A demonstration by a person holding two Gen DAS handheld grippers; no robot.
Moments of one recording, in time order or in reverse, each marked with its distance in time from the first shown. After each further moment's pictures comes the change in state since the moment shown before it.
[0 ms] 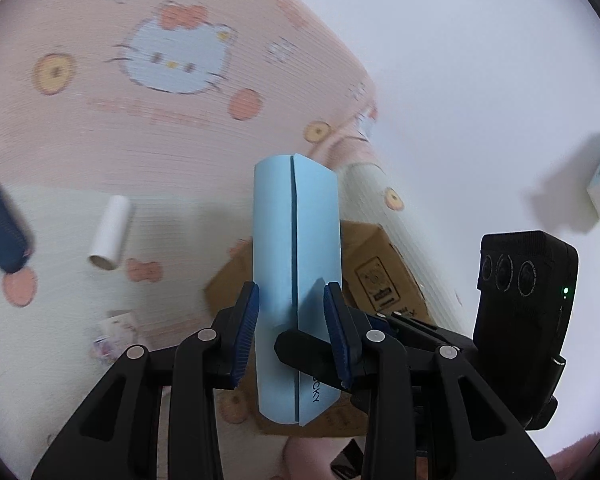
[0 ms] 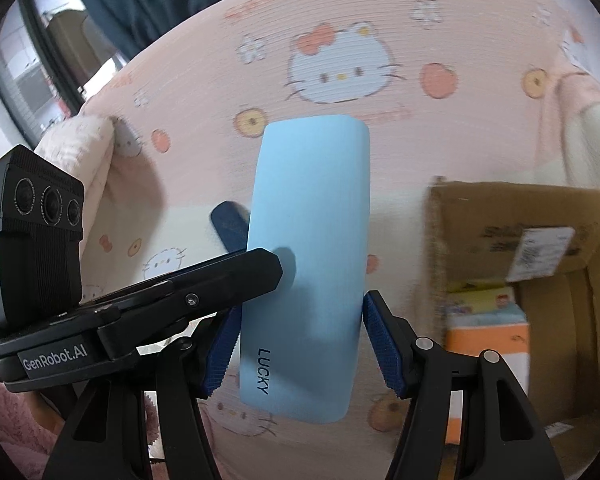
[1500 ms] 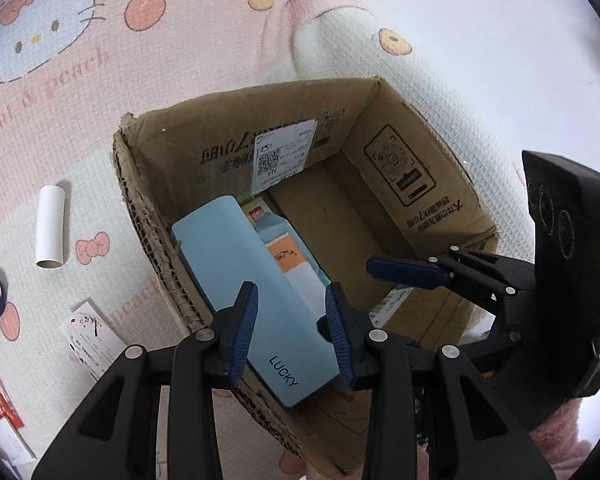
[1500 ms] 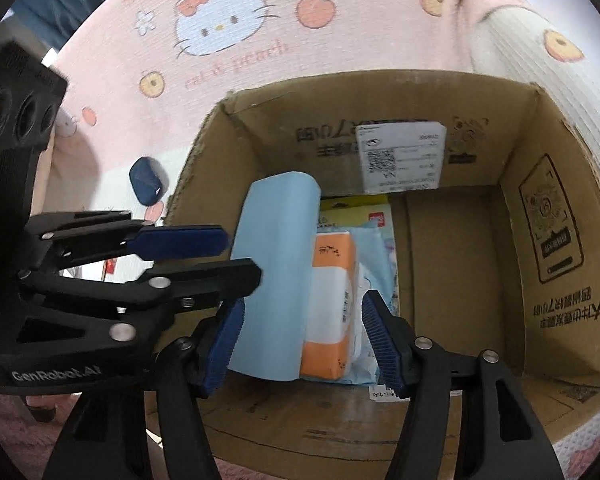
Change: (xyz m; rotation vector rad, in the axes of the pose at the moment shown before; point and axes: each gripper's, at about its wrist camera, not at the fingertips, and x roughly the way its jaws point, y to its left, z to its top) left arm 0.142 -0.088 -0.028 0.246 0.422 0.229; right arm -0.023 -0.142 -0.047 0.091 0.194 -0.115
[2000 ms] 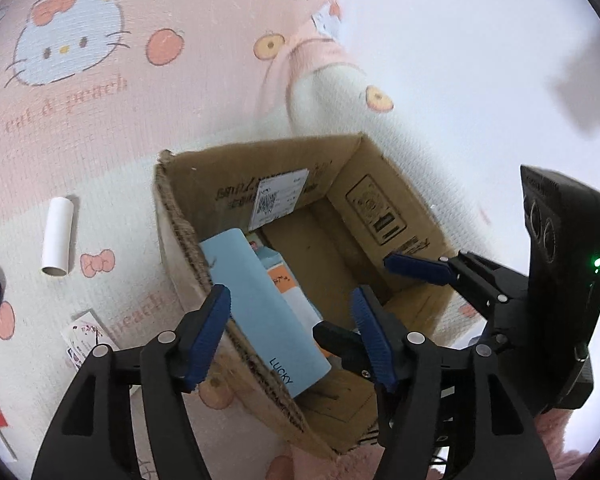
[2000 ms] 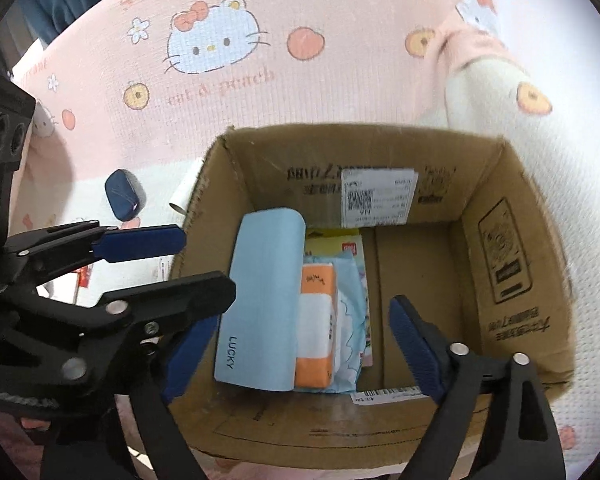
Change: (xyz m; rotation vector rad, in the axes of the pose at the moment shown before) left arm -0.050 0.024 -0.012 -0.066 -0.171 -0.098; right arm -0.029 0.038 0.014 -0.056 -0.072 -0.183
